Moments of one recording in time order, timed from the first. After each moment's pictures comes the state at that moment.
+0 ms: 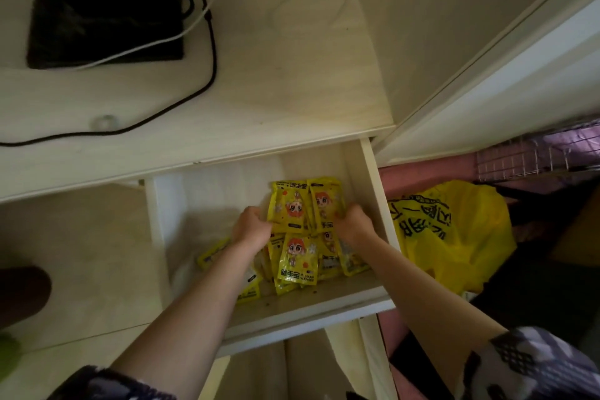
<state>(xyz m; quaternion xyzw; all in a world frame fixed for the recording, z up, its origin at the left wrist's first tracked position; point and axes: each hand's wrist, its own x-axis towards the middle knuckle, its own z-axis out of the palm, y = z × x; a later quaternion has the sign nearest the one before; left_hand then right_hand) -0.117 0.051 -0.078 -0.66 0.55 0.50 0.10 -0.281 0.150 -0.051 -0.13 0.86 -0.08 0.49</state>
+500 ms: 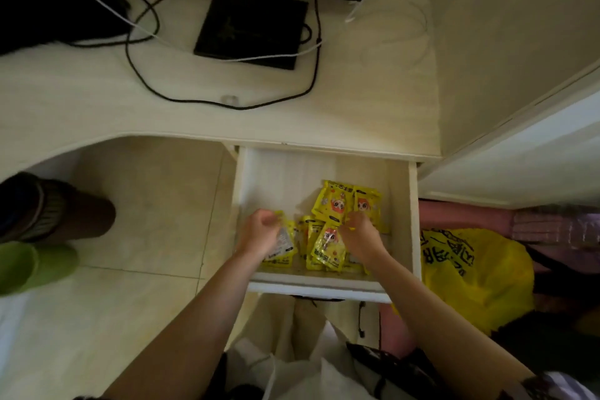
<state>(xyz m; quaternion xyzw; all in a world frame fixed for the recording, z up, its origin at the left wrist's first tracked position) -0.025 0.097 0.027 -0.72 0.49 0.49 -0.06 -0.212 0.161 0.036 -0.30 0.80 -0.12 0.50</state>
